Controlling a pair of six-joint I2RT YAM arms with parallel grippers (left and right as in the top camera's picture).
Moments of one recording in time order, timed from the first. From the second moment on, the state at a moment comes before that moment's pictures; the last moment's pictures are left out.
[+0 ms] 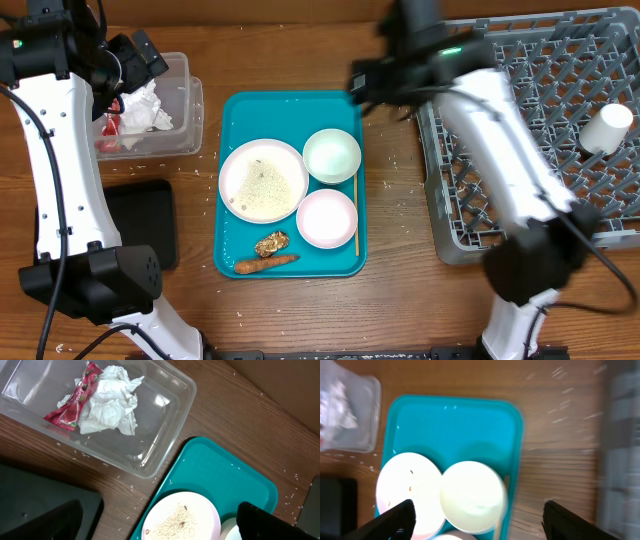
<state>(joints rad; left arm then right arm) 0.21 1.91 2.18 -1.35 0.08 -0.42 0.42 2.01 2.01 -1.07 -0.14 0.36</state>
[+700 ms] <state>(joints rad) 0.21 1.91 2.18 -1.35 0.08 -0.42 0.64 2.34 2.01 -0.92 0.03 0.74</state>
